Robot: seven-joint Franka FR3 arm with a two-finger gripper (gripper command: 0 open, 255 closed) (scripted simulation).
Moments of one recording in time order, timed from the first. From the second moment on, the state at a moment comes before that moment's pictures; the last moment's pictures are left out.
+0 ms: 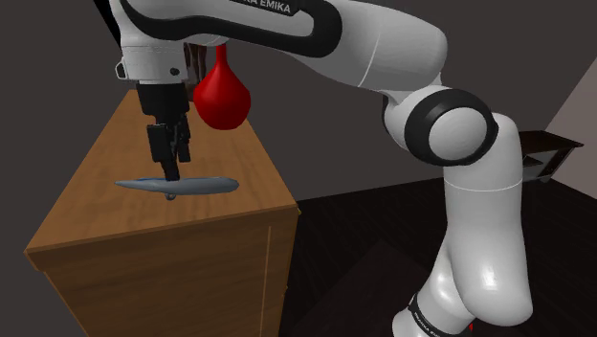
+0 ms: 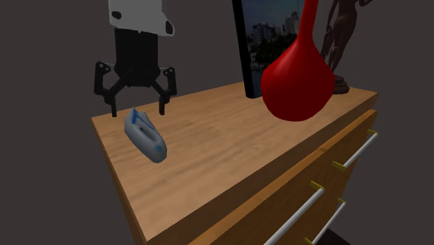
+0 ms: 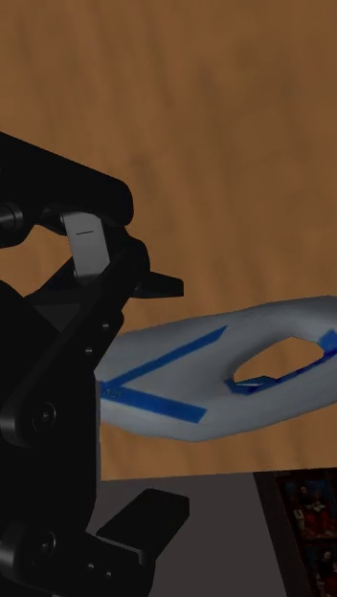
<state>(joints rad) 0.38 0.44 0.33 -1.08 -0.01 1.36 -0.29</state>
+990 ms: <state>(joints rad) 0.37 0.41 0.33 -1.20 0.00 1.46 -0.30</state>
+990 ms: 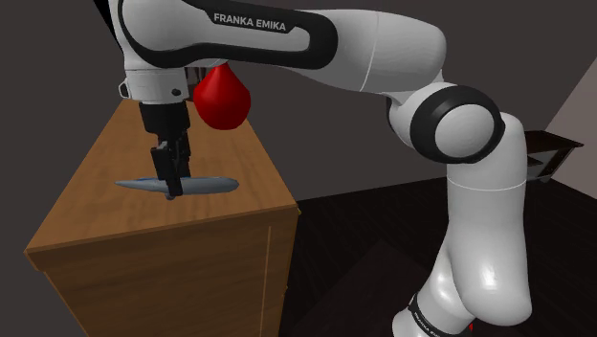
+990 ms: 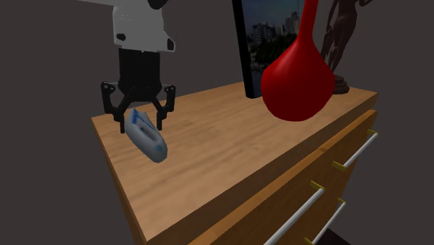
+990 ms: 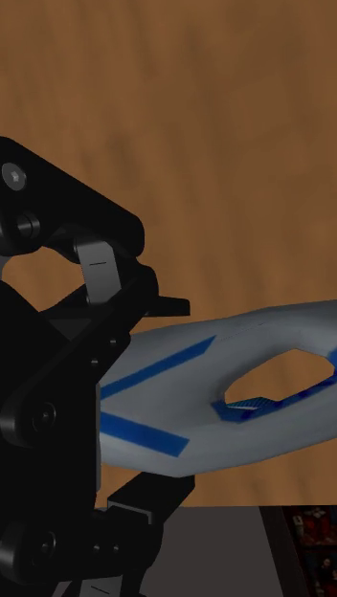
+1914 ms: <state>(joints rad) 0.41 0.50 0.33 -0.92 -0.02 1.26 -0.28</state>
